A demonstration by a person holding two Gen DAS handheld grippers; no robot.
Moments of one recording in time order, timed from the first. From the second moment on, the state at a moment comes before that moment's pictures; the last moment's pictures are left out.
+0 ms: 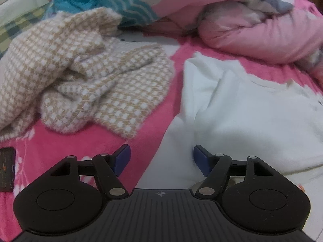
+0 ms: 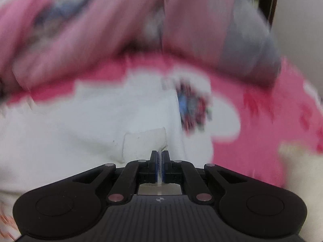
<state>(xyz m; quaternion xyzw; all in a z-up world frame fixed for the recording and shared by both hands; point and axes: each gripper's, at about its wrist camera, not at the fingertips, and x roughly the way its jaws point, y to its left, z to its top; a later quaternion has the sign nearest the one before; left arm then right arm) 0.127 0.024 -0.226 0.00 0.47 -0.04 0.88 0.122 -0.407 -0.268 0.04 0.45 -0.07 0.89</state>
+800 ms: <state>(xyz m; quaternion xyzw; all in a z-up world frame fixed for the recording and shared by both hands) 0.107 0.037 -0.250 0.04 0.50 -0.13 0.85 0.121 -0.412 -0.280 -0.02 0.52 -0.10 0.85</state>
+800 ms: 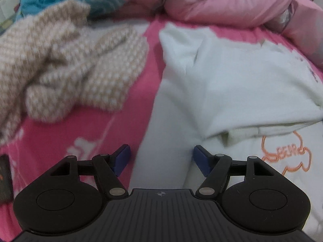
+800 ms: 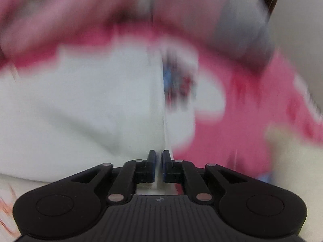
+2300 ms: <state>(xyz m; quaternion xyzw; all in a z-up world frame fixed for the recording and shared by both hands) 0.079 0.056 -0.269 0.04 0.43 -0.15 0.89 0.308 -0.100 -0.285 0.04 0.42 0.42 0.80</state>
